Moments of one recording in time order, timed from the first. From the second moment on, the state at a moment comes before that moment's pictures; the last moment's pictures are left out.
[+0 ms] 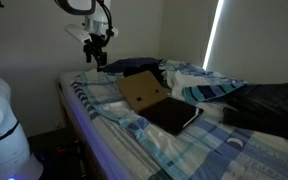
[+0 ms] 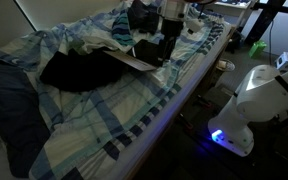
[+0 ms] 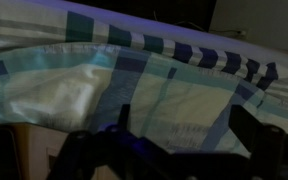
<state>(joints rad) 0.14 -0.63 0.05 -2.44 0.34 1.80 -0.22</state>
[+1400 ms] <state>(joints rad) 0.21 -0.32 0.37 -2.22 -0.17 2.08 0.19</state>
